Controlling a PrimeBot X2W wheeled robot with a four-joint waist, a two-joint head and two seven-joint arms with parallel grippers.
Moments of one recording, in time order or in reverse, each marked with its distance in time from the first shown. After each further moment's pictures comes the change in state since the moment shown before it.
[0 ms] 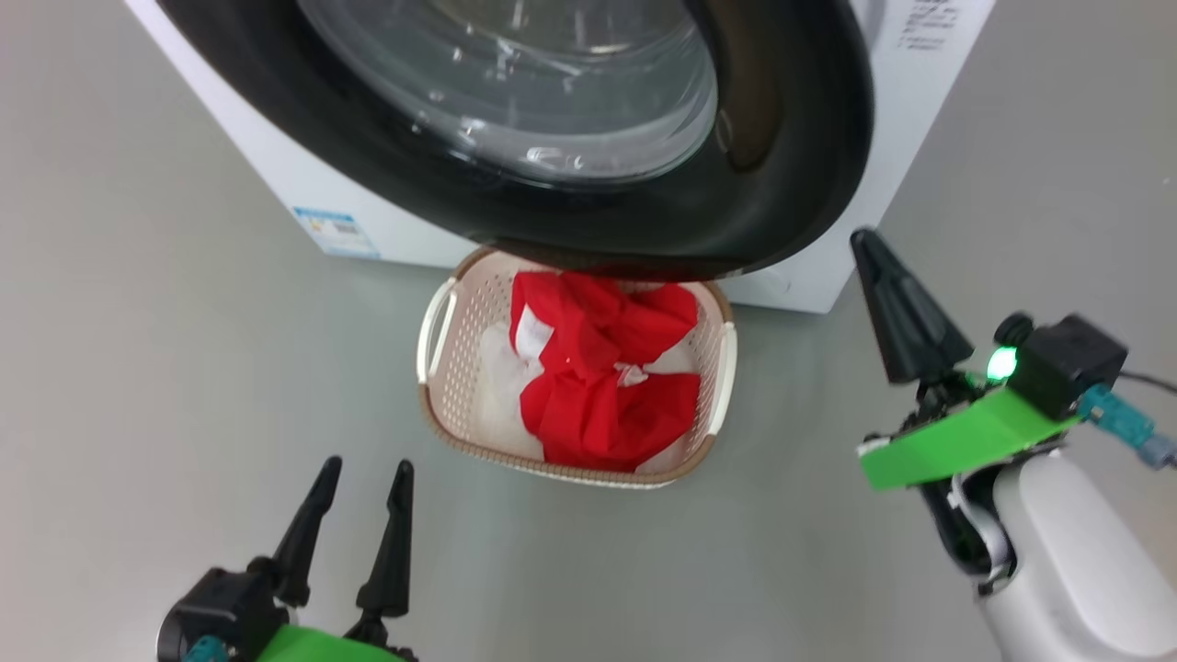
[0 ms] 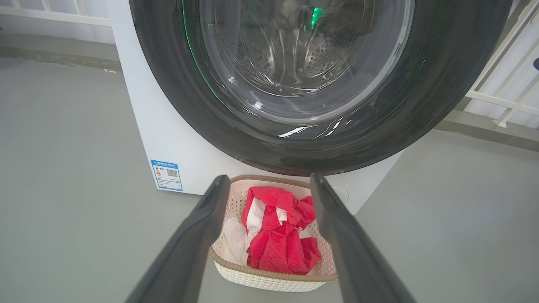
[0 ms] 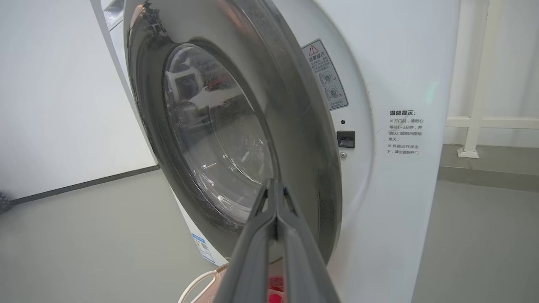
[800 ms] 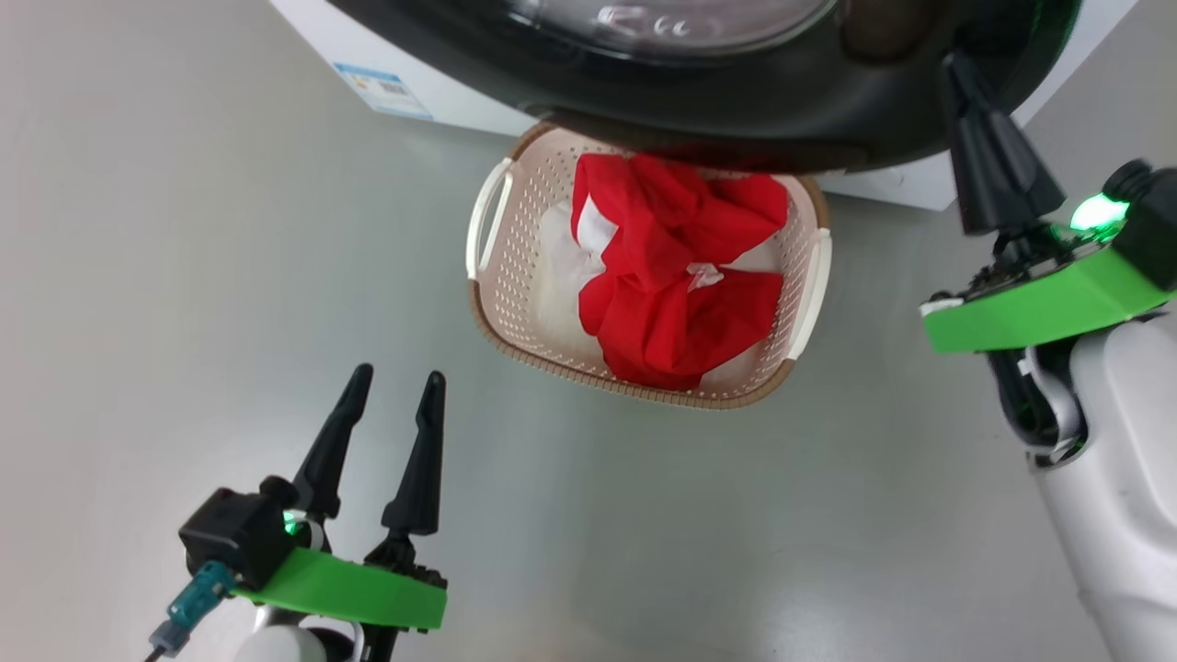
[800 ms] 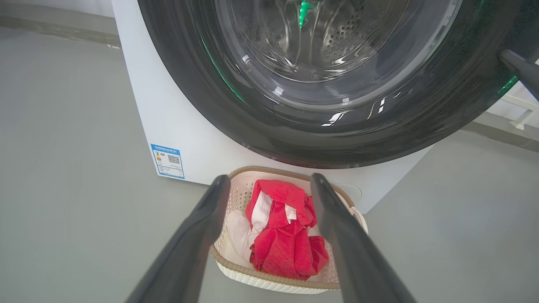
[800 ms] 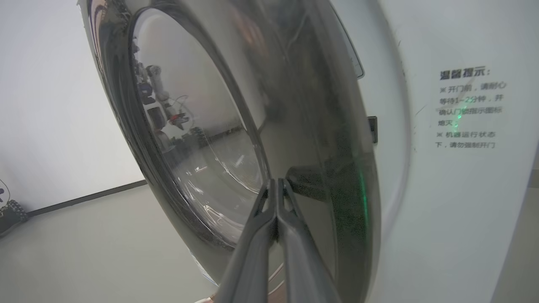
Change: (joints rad) left arm -0.146 -0.006 -0.068 -0.021 -0.080 0.000 0.000; right arm -0.220 -0.055 -0.050 0.010 0.028 0.001 0.000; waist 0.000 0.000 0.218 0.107
